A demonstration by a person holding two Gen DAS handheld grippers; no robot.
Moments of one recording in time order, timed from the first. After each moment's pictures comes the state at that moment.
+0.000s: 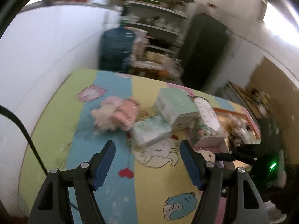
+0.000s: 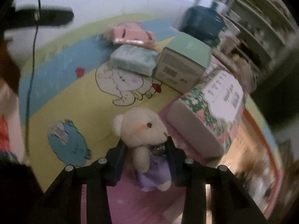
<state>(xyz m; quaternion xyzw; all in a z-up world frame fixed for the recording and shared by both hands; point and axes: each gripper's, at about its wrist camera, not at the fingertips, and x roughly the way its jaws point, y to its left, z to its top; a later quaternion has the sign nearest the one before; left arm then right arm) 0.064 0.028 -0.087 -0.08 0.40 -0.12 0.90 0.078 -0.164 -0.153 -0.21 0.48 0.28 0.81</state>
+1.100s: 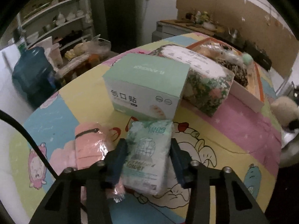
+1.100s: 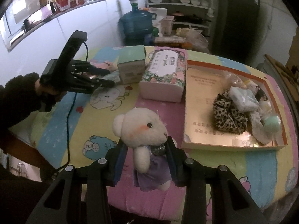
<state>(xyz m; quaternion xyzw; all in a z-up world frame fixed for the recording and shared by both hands) 0.170 -0.019 -0.158 0.18 0.42 -0.38 0.80 -0.007 -0.210 -0.099 0.00 0.47 0.11 0.87</state>
